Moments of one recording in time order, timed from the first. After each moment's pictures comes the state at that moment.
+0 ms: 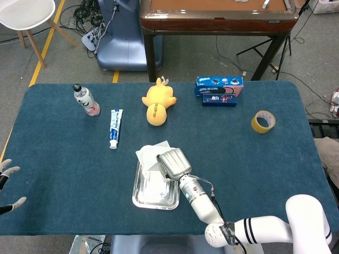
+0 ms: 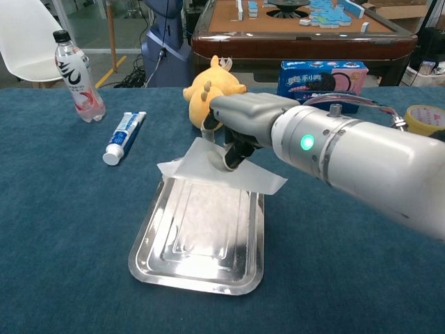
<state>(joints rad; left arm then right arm) -0.03 -1.00 -0.06 -1.69 1.48 1.55 0.03 0.90 -1.75 0.30 -1.76 -0.71 1.11 -0.93</state>
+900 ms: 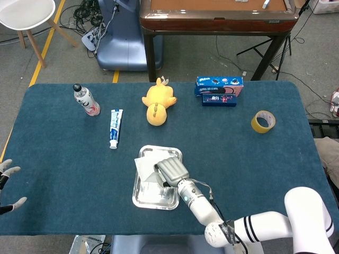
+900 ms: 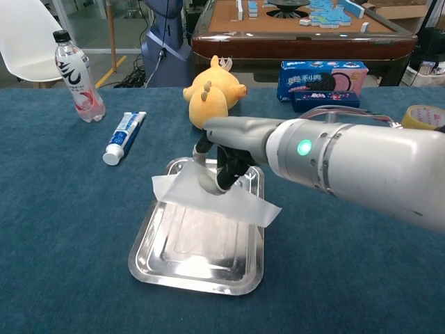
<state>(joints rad) -0.03 -0.99 -0.05 -1.69 1.48 1.54 0.03 0.99 -1.69 0.26 -1.84 -0.52 1.07 -0.82</state>
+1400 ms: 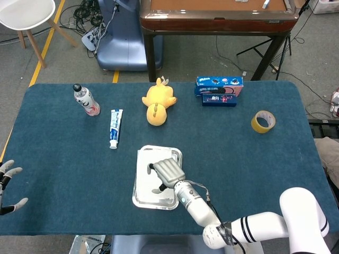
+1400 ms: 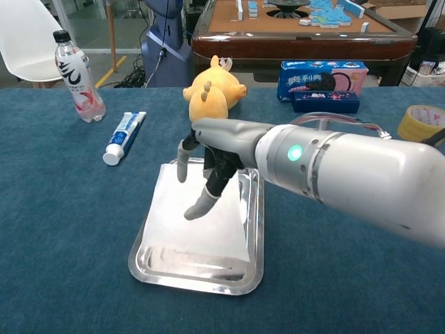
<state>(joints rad) -0.03 -1.00 -0.05 -1.69 1.48 1.54 0.04 1.00 -1.72 0.24 -1.80 -0.60 1.06 -0.70</state>
